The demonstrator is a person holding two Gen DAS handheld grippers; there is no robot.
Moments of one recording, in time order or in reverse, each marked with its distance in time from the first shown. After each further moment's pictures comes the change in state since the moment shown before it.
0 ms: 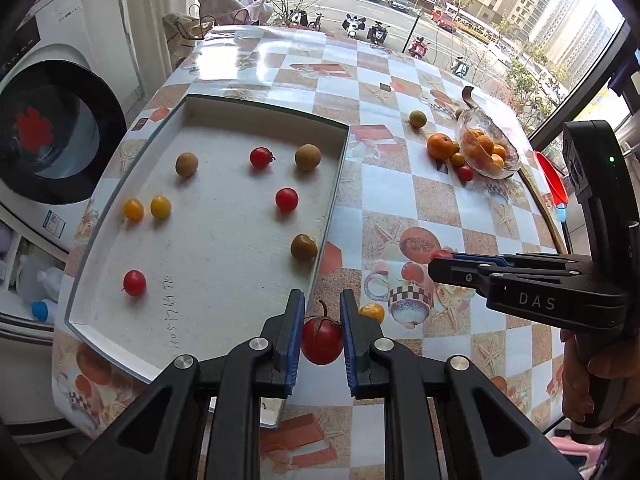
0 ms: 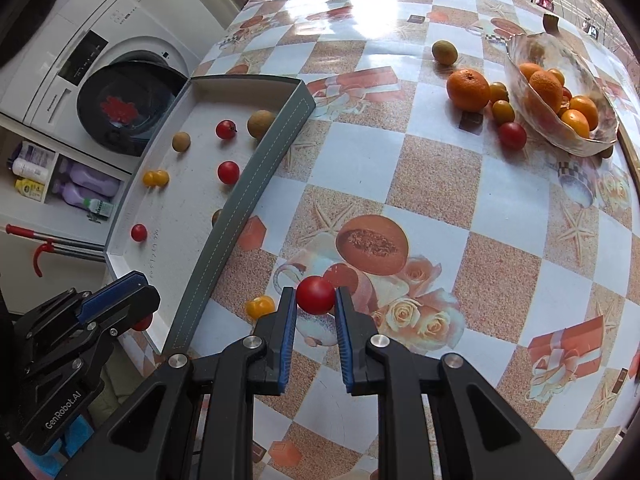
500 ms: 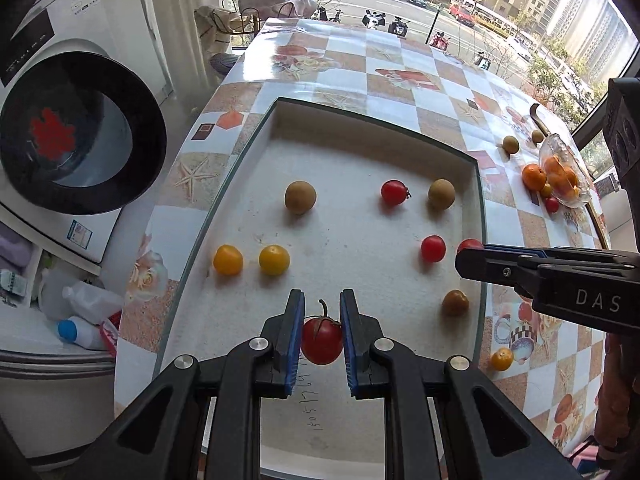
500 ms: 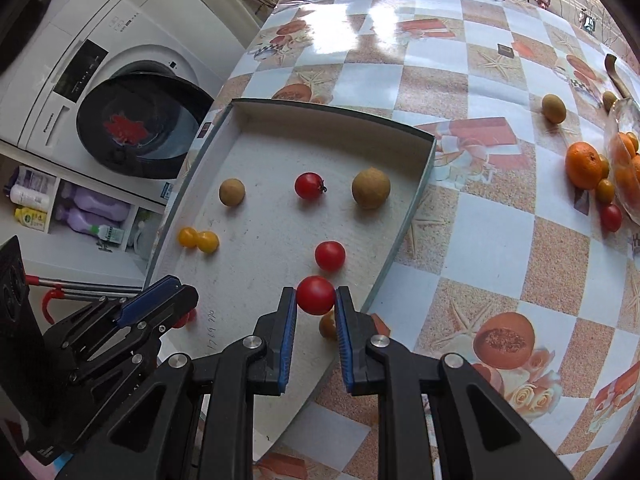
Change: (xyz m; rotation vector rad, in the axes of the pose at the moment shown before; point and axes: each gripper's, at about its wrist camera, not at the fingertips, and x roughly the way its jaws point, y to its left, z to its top) left arm 0.039 0.104 0.044 -0.001 0.023 0.098; right arm 0.057 0.090 0.071 0.017 -0.004 0.014
